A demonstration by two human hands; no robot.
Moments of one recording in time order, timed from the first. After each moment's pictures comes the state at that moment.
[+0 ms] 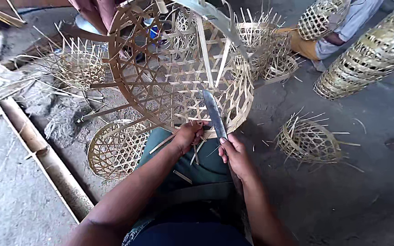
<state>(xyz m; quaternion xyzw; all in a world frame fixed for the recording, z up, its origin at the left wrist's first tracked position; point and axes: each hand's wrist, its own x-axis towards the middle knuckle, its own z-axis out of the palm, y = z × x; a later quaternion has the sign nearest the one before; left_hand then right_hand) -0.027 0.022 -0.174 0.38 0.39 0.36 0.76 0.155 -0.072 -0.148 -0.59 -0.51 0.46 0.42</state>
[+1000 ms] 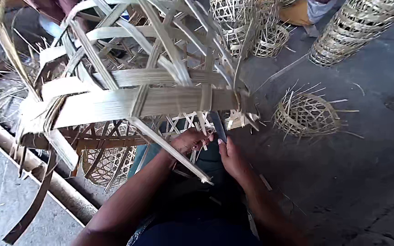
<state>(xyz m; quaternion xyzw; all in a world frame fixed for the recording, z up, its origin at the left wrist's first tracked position) 0.000 0.009 -0.179 0.47 0.31 0.16 0.81 0.166 -0.101 -0.163 -0.72 -0.58 0.30 0.25</state>
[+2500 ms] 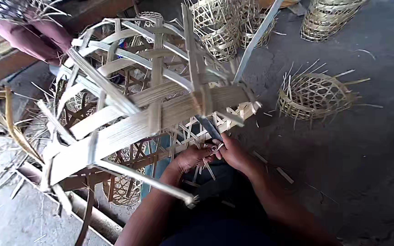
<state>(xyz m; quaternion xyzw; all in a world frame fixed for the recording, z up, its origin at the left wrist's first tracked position) -0.005 -0.009 -0.175 0.55 0.24 0.09 0.80 0.175 -0.078 -0.164 -0.67 -0.57 0.40 0.26</state>
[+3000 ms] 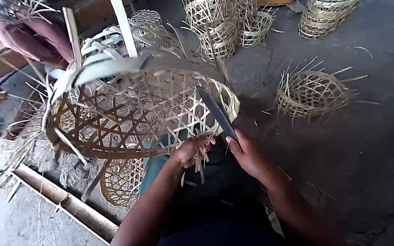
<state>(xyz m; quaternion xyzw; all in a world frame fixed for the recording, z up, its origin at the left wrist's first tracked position) 0.007 -0.001 -0.167 0.43 0.31 0.13 0.84 0.193 -0.115 -0.126 -0.72 -0.56 0.31 0.28</state>
